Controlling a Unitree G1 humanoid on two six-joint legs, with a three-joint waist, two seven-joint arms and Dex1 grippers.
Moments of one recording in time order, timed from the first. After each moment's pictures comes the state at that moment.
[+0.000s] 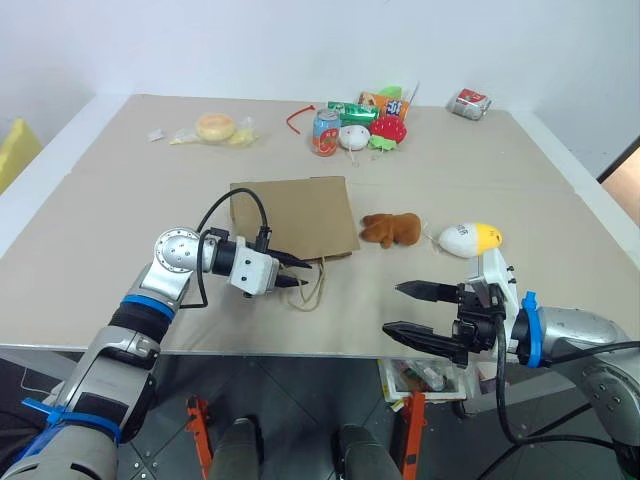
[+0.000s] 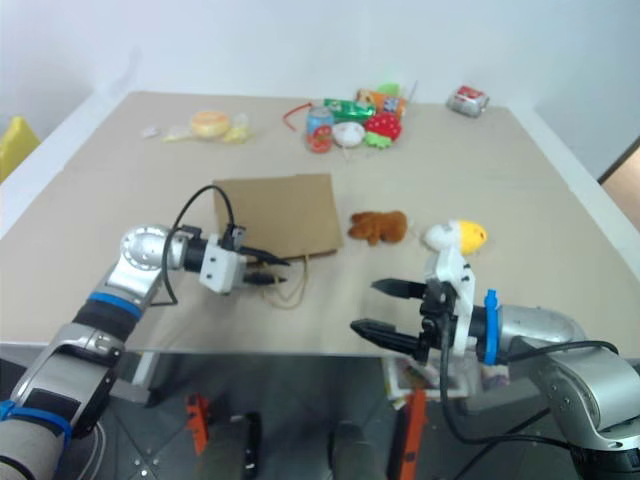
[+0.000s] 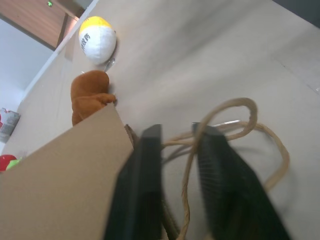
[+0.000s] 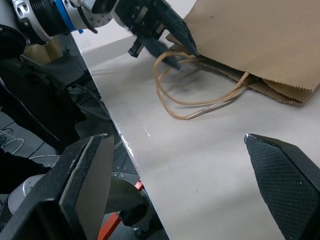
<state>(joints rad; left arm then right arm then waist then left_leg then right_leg) -0.79 0.49 -0.27 0.60 -0.05 -0.75 -1.30 -0.08 -0.83 -0.20 -0.52 0.80 0.74 0.91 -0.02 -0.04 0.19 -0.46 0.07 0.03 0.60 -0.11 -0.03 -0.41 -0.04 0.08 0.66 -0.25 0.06</state>
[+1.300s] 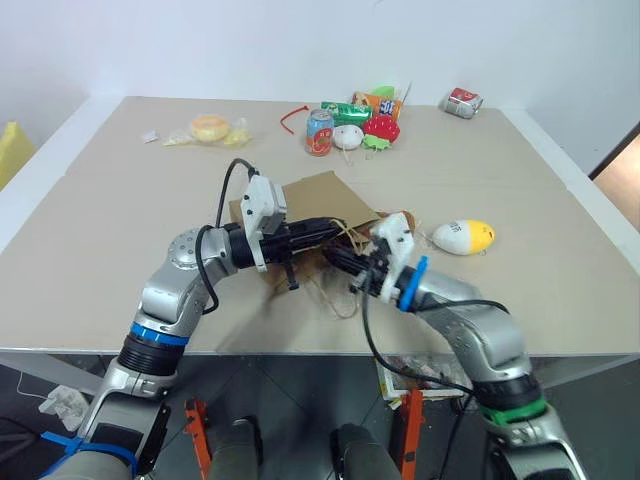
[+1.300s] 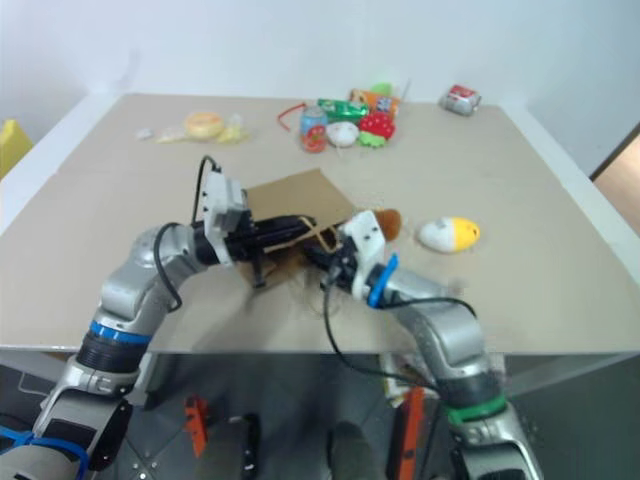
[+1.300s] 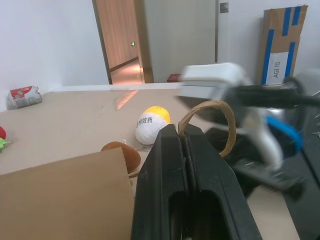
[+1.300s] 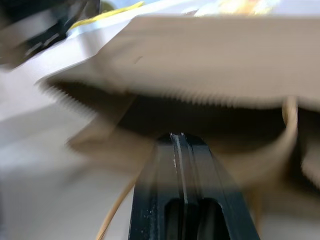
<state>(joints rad) -0.64 0.36 -0.14 -0.02 -0.49 0.24 -0.97 -0.42 -0.39 0.13 -0.22 0.48 0.59 0.58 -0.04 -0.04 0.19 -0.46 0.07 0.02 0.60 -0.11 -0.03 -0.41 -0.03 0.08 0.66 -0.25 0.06</state>
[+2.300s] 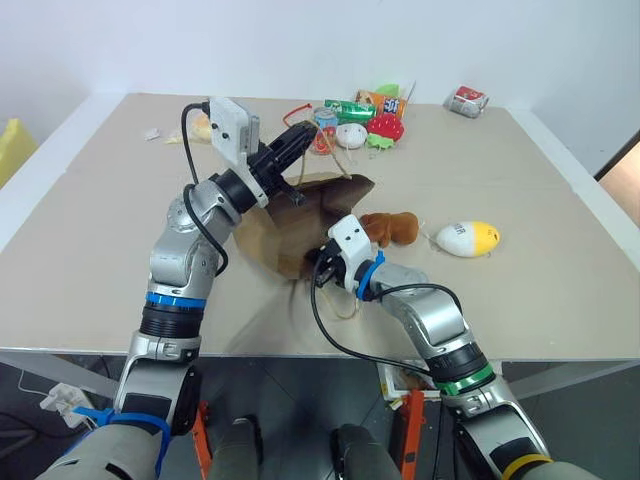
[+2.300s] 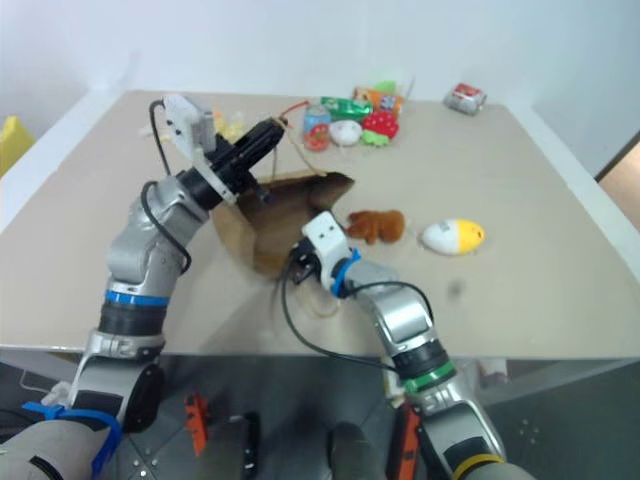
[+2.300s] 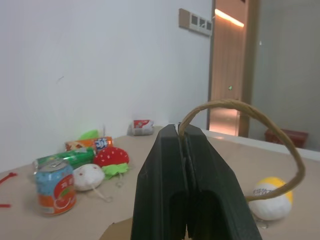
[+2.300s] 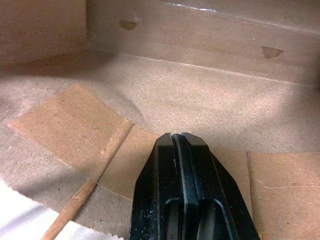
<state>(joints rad) -0.82 0.21 0.04 0.10 -0.45 0.22 -0.63 -0.59 -0.24 0.27 0.04 0.19 0.59 0.45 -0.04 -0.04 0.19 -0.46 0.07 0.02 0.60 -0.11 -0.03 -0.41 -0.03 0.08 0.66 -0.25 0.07</state>
